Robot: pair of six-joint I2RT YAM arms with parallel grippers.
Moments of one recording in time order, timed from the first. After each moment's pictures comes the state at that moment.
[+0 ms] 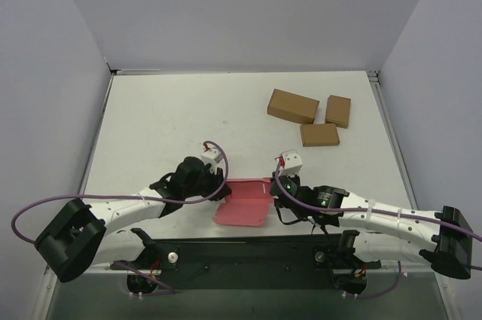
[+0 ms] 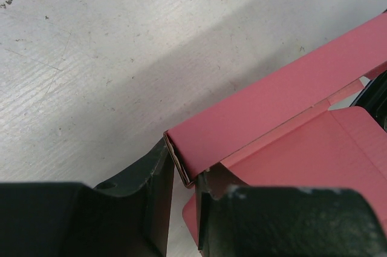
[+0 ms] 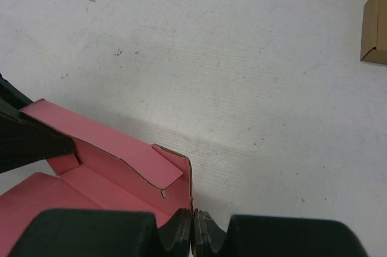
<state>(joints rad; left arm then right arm) -0.75 1.21 0.43 0.18 0.20 -0.47 1.14 1.02 0.63 -0.46 0.58 0.67</state>
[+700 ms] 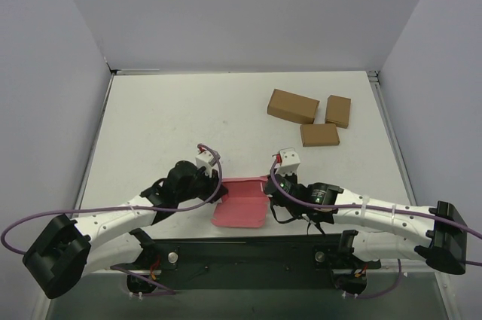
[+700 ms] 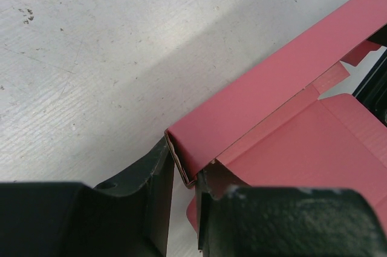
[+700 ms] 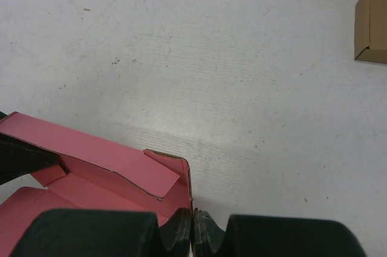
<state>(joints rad) -0.75 1.07 0.37 0.17 0.18 -0.42 1.15 1.09 0.70 -0.51 0.62 0.74</state>
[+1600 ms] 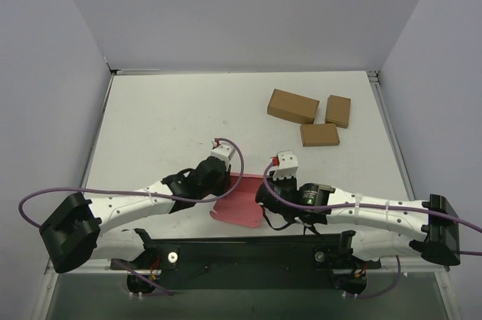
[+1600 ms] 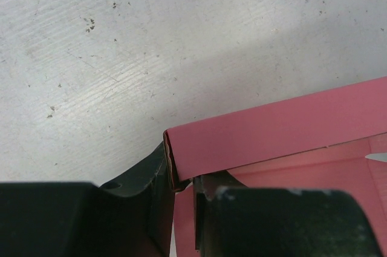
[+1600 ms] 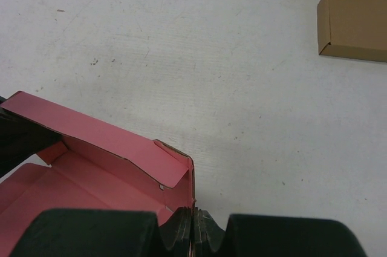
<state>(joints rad) -0.94 1.25 0.64 -0.13 -0.26 -0.47 1.25 1.16 0.81 -0.69 0.76 0.88</state>
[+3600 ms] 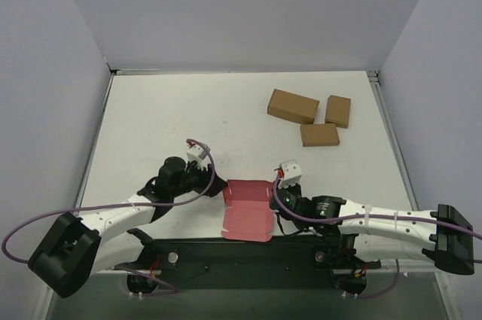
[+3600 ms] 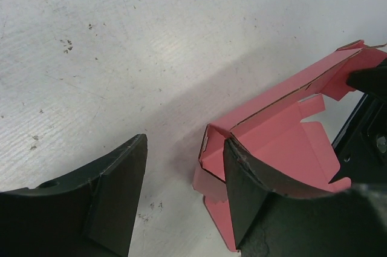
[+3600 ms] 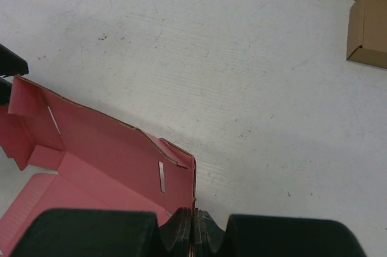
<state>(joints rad) -0.60 1.11 0.31 0.35 0.30 -0.42 1.23 1.01 0.53 -0.40 0.70 0.67</state>
